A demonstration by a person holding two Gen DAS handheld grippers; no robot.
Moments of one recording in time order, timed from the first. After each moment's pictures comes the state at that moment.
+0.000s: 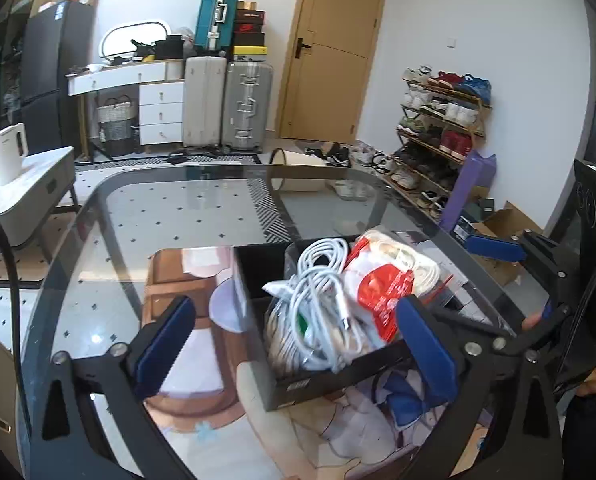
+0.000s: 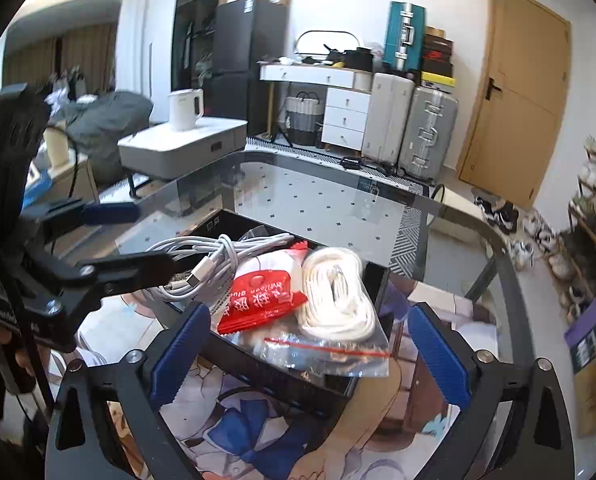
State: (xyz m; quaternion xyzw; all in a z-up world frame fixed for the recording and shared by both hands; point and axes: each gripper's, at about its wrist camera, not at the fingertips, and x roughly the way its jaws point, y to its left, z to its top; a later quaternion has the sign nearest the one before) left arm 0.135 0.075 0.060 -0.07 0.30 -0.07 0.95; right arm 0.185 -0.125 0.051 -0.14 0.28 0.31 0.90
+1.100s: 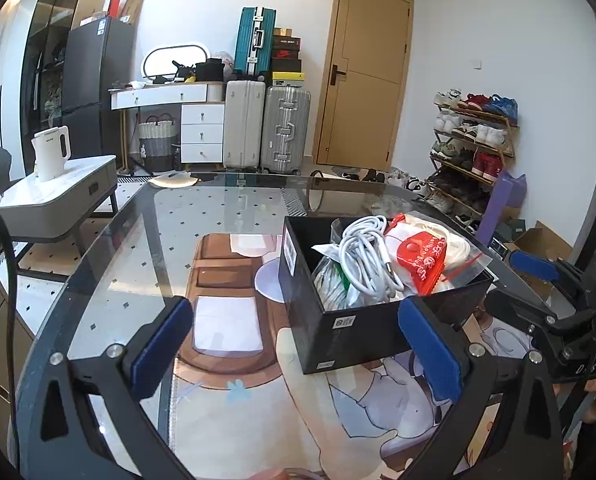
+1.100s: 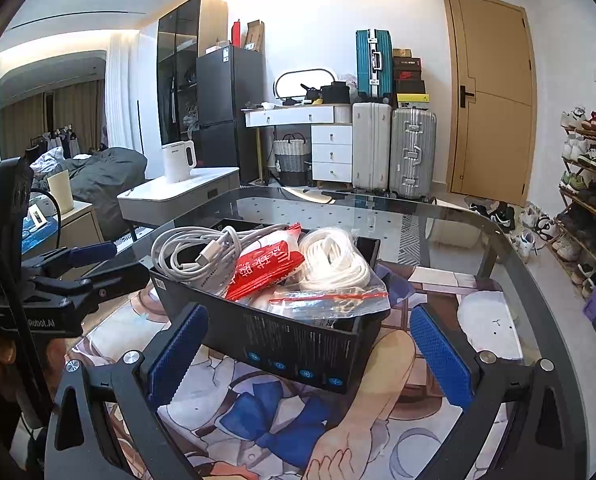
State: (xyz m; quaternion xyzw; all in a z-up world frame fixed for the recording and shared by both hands) left arm 0.093 0.085 0.025 -0.07 0.25 0.00 0.97; right arm 0.140 -0.160 0.020 -0.06 0.22 0.31 0.92
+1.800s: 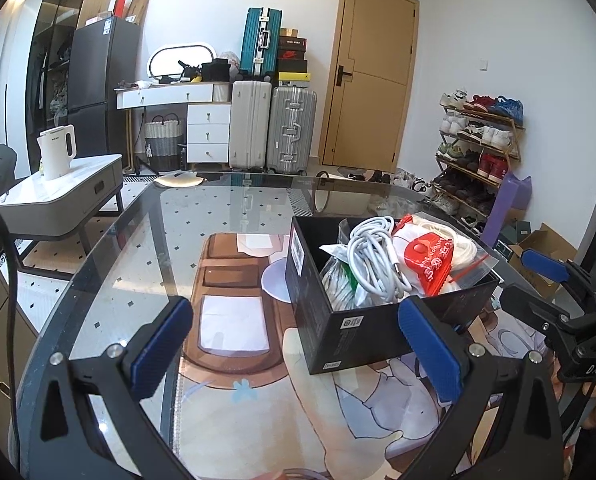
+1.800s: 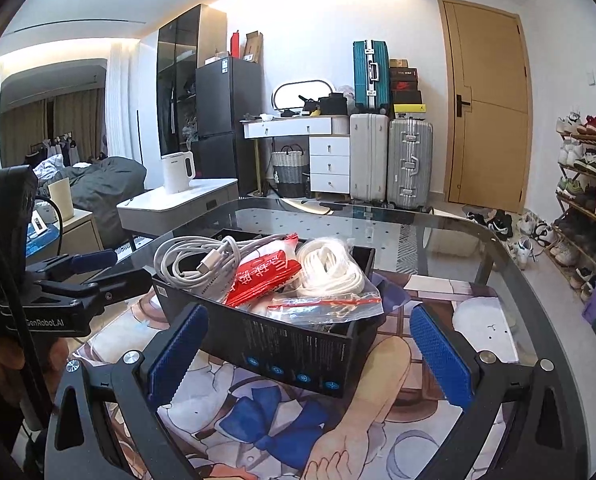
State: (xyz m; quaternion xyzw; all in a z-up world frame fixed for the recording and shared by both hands) left arm 0.093 0.086 0.022 -0.07 0.24 0.01 0.97; right arm 0.135 -0.164 0.021 -0.05 0.20 0.31 0.93
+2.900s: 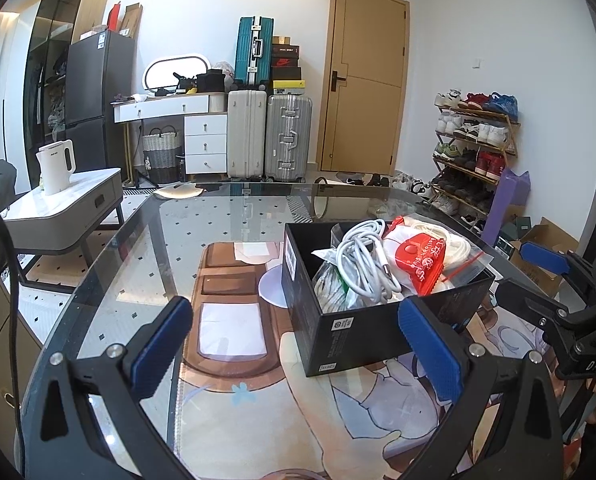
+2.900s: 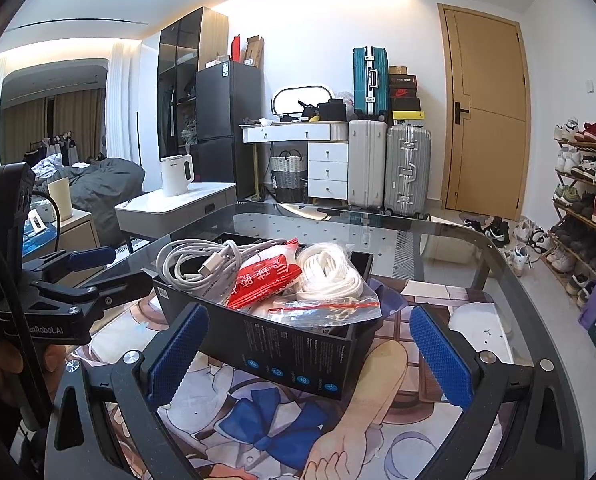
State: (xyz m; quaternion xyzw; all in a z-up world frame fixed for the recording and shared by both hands) left arm 0.088 0.076 0.027 -0.05 0.23 0.01 0.97; right arm 0.123 -0.161 0.026 -0.05 0.19 0.30 0.93
